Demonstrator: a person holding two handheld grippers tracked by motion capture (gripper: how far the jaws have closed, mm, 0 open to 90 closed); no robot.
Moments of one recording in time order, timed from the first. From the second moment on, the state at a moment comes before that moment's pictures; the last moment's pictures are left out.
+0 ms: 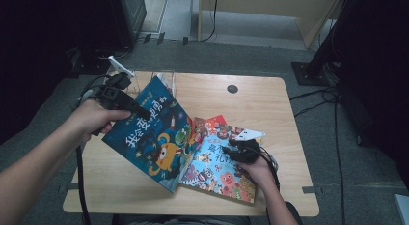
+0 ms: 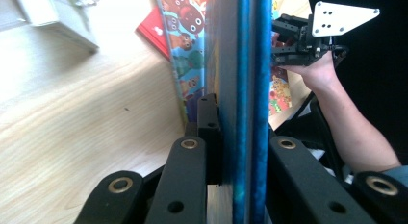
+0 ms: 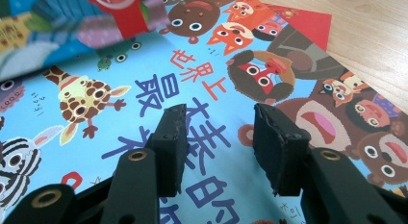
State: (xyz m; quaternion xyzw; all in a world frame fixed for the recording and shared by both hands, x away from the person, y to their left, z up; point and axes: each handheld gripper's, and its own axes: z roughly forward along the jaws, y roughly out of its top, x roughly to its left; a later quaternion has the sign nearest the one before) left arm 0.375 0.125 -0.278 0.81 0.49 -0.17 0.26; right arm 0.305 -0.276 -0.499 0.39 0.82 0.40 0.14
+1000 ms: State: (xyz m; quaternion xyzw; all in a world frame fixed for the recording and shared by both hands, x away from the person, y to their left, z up) left arm 0.335 0.264 -0.278 0.74 0.58 -0.17 0.29; right arm 0.306 -0.274 -0.501 0.38 0.82 0.40 0.14
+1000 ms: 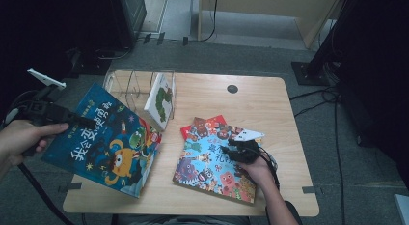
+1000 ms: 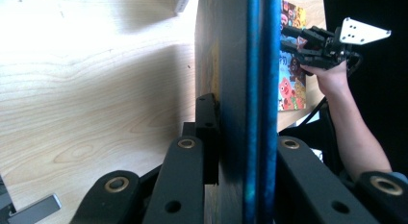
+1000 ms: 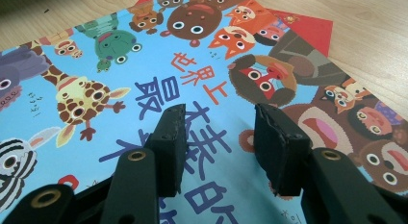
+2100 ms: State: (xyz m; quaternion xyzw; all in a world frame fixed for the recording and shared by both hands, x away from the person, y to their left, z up) left arm 0.393 0.320 -0.247 0.69 0.67 -0.09 0.24; right arm 0.306 -0.274 -0.501 0.38 0.82 0.40 0.15
